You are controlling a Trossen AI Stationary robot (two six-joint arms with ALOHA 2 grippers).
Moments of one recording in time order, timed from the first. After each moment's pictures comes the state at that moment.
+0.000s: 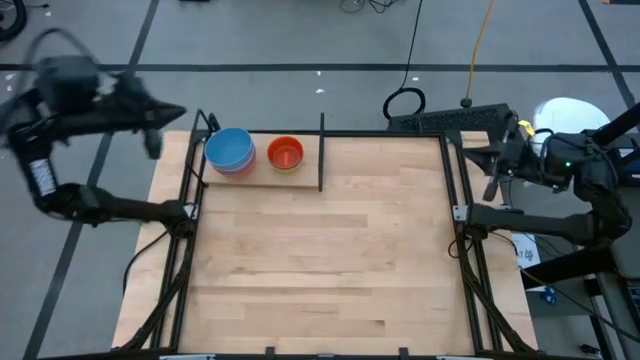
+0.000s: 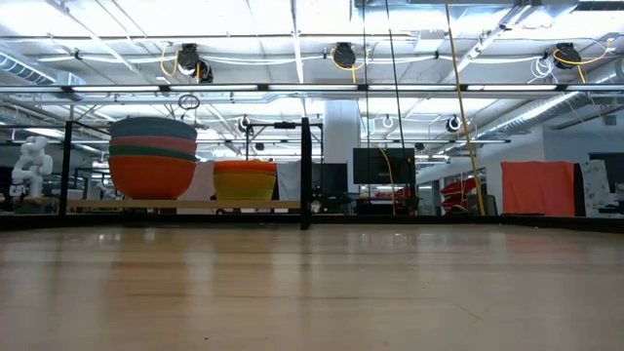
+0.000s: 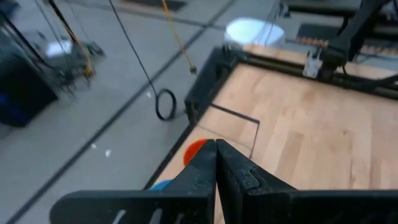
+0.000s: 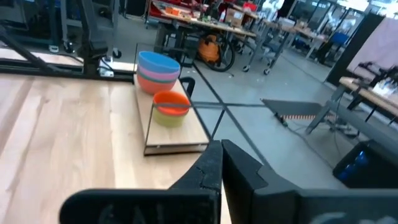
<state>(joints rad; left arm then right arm) 0.69 1.19 2.27 -1.57 0.13 0.18 -0.31 0.48 1.17 -0.94 0.14 -0.26</state>
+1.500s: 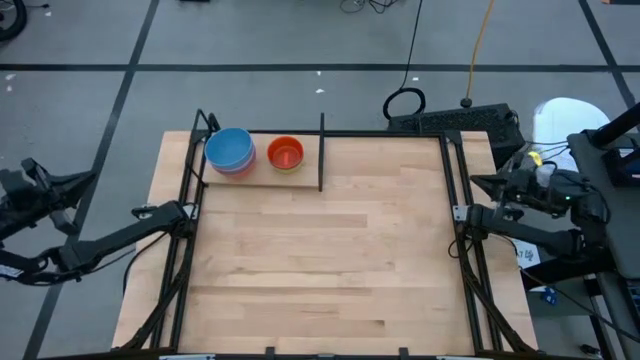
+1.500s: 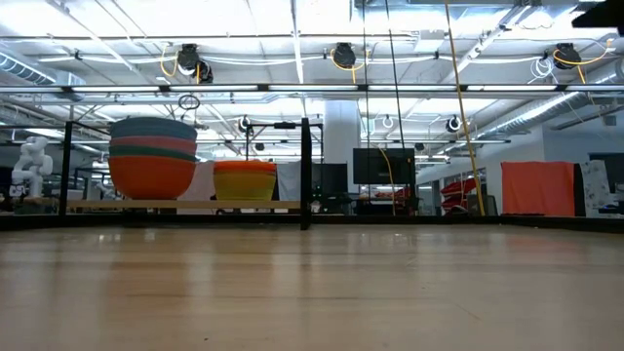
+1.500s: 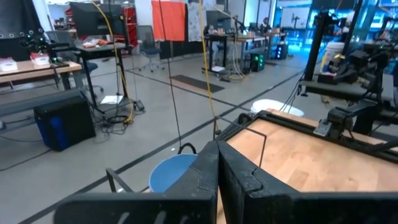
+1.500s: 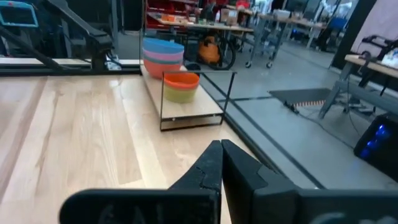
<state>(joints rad) 0.70 0.39 1.86 -1.57 -0.01 -0.01 -0.31 0.01 0.85 -1.07 0.13 -0.11</state>
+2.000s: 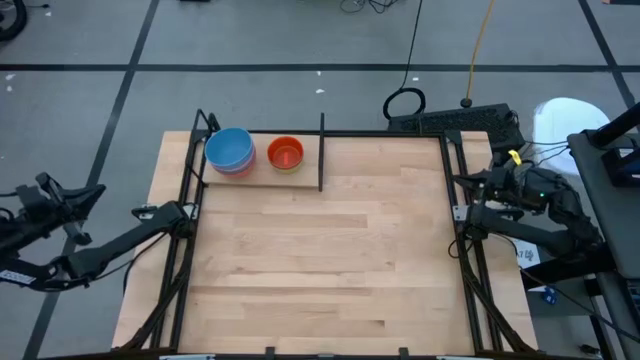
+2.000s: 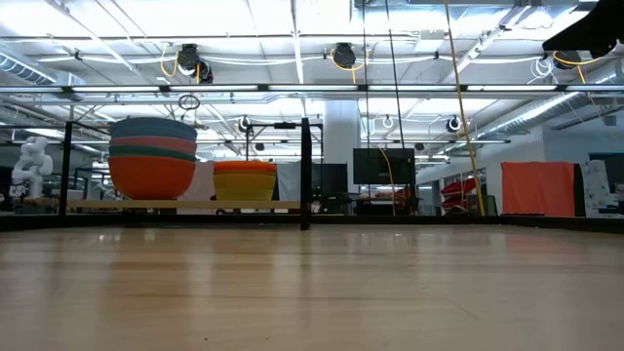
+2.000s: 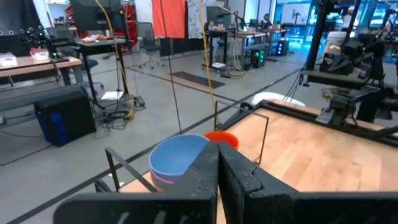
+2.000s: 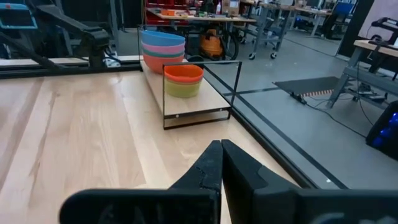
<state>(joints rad) 0.70 0.20 1.66 -1.57 -0.01 0.00 -0.31 0.01 0.69 -0.92 0.13 -0.07</state>
